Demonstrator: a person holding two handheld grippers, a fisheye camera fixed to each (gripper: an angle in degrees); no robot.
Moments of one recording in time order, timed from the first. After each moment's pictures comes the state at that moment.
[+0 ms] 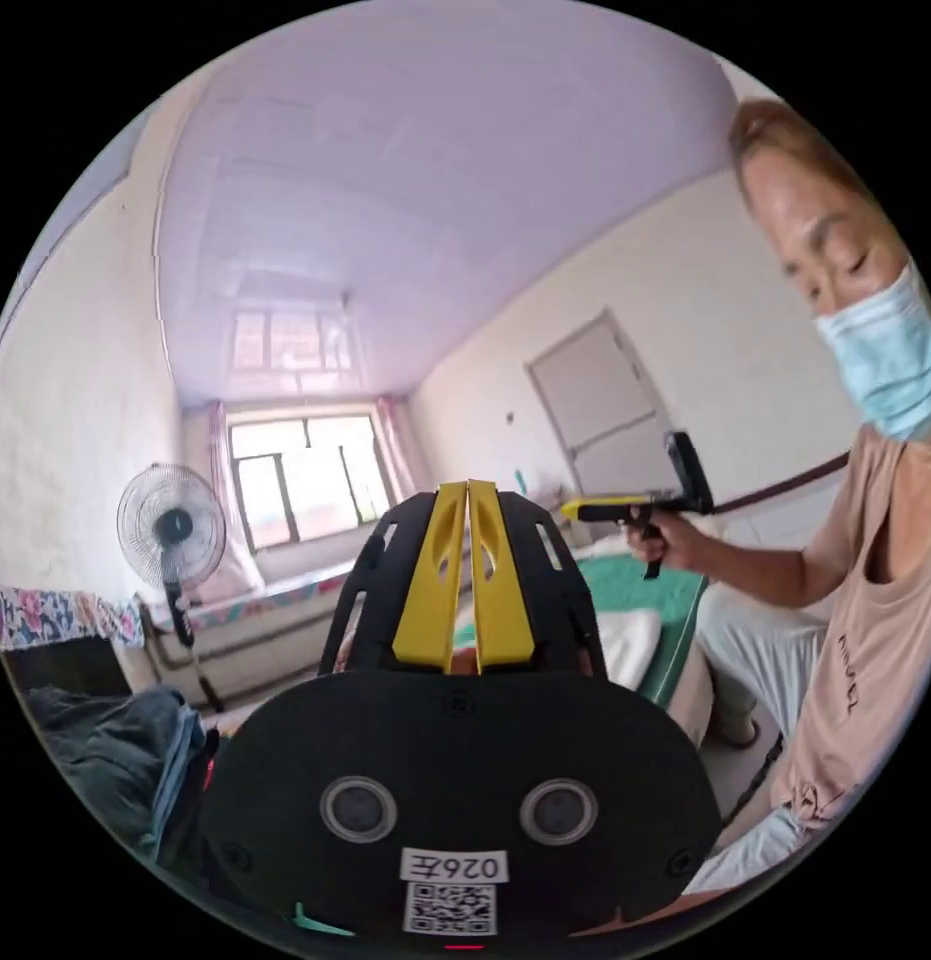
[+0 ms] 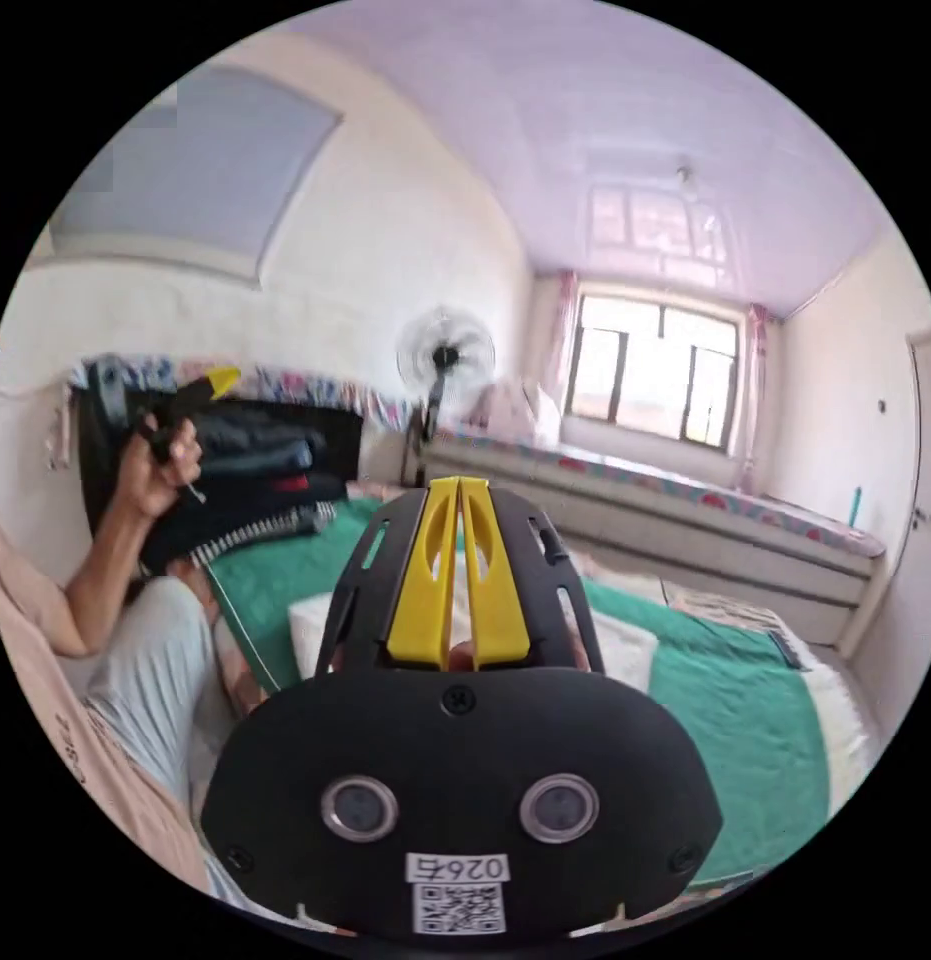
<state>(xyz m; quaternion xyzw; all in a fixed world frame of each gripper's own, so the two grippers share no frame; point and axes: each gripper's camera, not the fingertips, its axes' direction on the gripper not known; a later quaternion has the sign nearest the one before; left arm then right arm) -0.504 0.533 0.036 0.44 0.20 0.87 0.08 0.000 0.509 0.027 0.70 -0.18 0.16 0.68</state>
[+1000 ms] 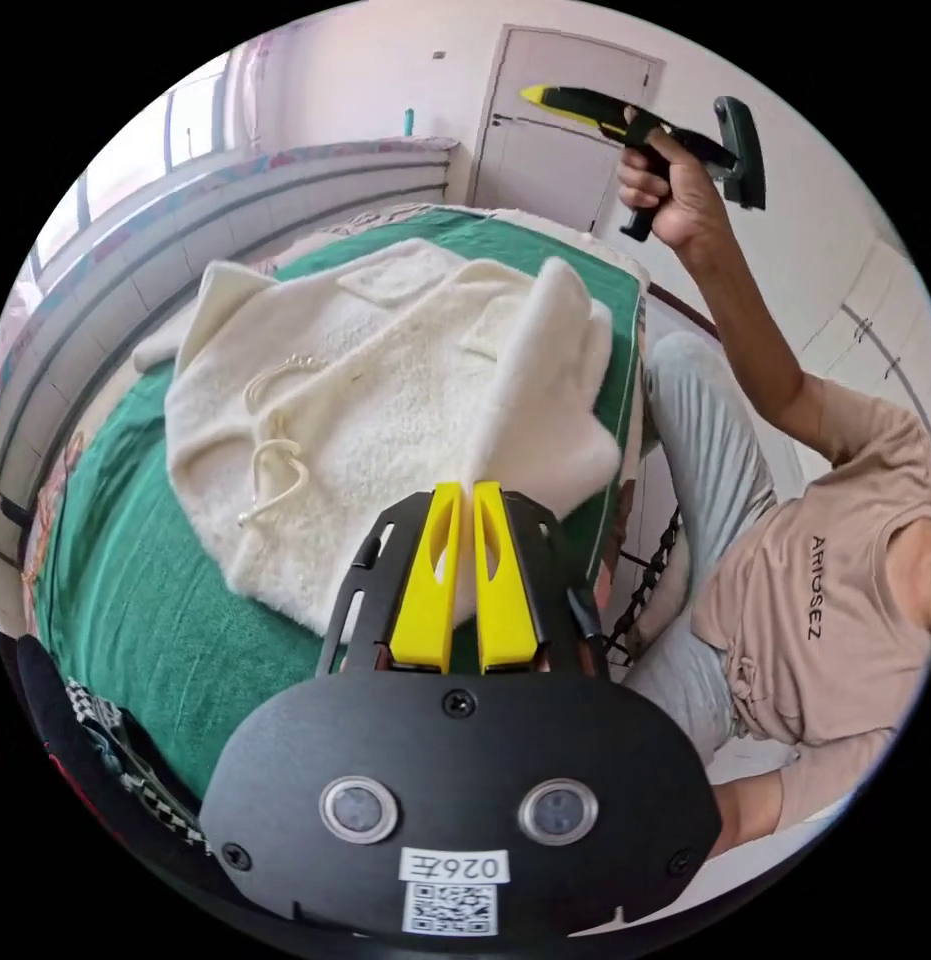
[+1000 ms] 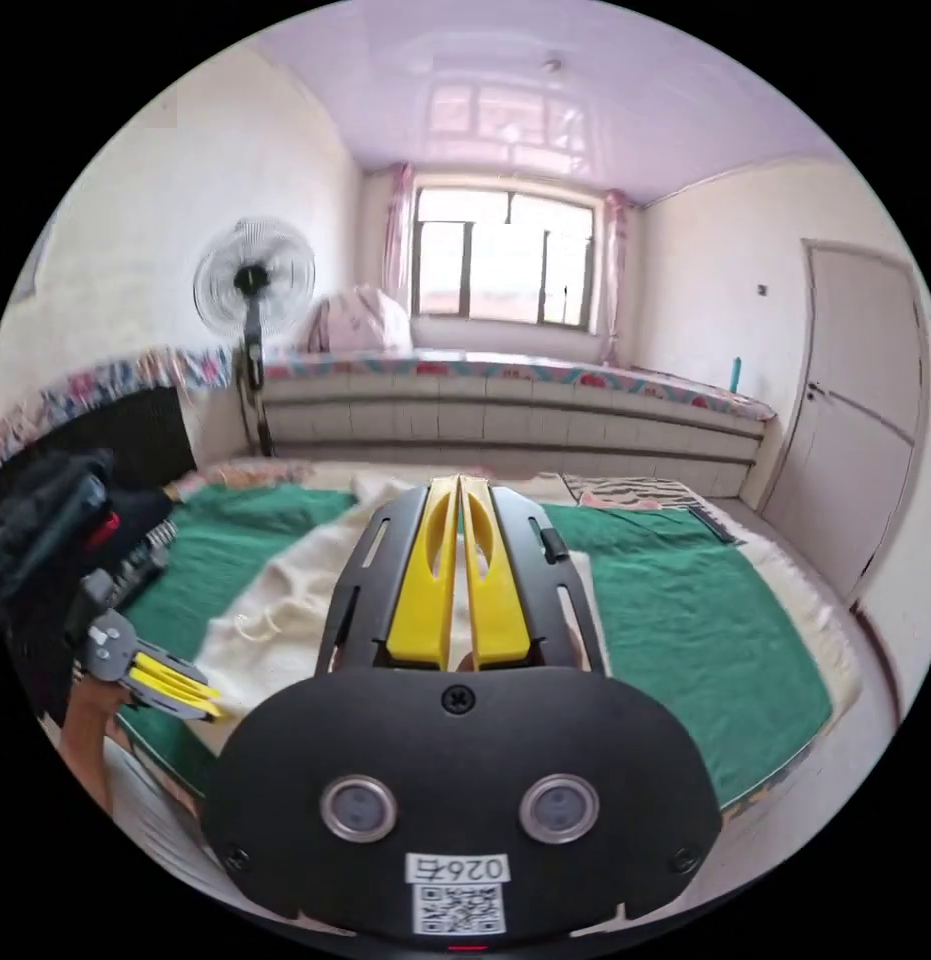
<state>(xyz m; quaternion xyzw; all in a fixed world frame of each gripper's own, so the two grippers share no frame) -0.163 0.420 0.256 0.05 -0.17 0.94 0.29 0.078 0.197 0.000 0.51 -0.16 0.36 0.77</state>
